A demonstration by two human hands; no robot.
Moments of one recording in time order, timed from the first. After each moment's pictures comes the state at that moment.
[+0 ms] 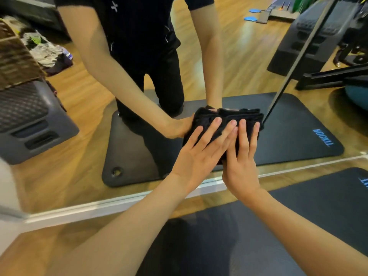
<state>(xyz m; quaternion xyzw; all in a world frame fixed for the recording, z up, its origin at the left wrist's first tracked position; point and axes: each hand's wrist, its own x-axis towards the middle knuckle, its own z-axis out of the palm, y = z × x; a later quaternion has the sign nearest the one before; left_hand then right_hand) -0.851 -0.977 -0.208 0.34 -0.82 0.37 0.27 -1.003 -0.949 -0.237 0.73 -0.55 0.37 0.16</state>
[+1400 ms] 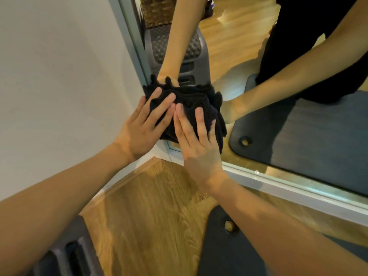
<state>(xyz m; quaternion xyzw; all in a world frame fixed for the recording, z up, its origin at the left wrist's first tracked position) -0.288 -0.898 -0.293 0.50 -0.75 0.40 0.15 -0.490 -0.933 -0.334 0.83 -0.34 0.39 0.21</state>
